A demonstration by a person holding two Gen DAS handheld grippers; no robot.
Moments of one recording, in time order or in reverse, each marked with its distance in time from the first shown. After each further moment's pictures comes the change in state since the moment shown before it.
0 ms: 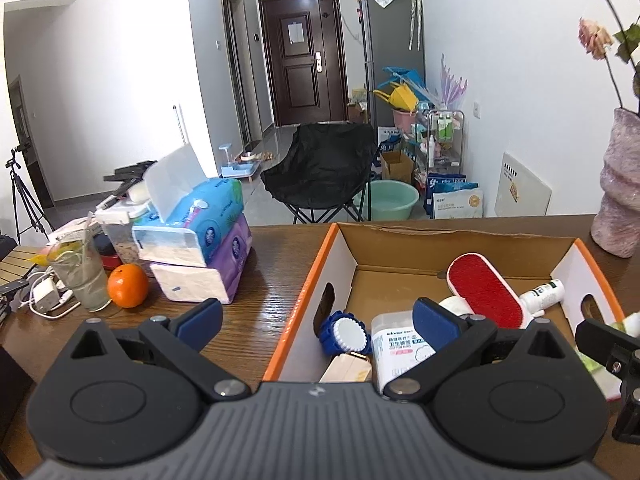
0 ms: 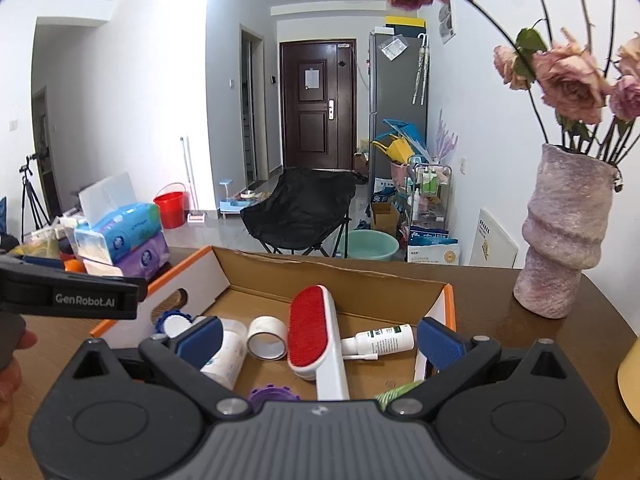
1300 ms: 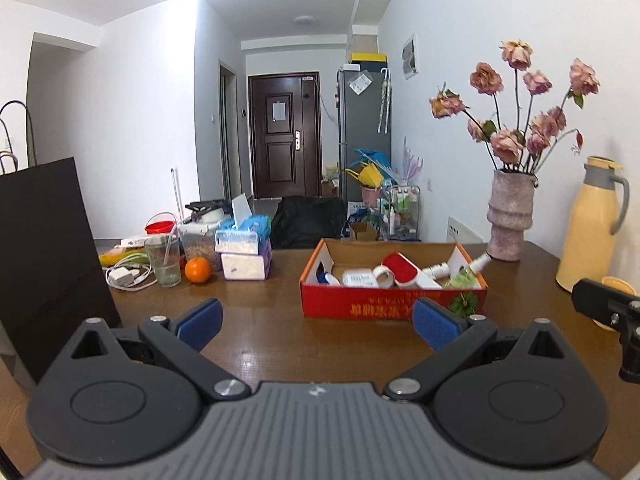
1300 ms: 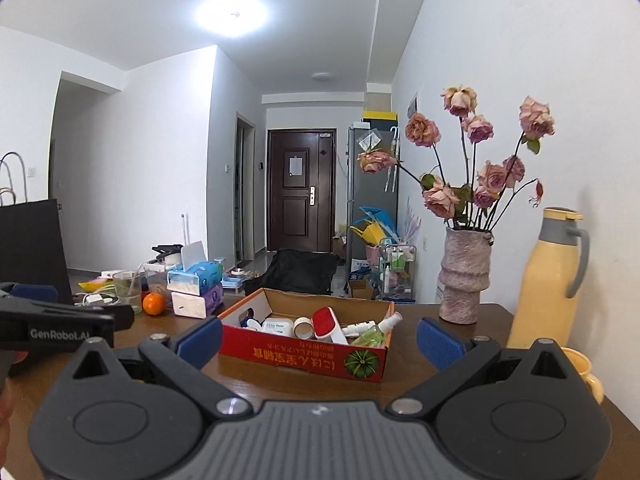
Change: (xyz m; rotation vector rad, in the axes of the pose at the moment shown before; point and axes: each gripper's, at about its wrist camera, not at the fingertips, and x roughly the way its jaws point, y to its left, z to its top) left arm -0.329 0.060 -0.155 -0.031 -0.248 -0.106; right arm -0.343 0.073 -0.112 -0.016 -0.280 -0.081
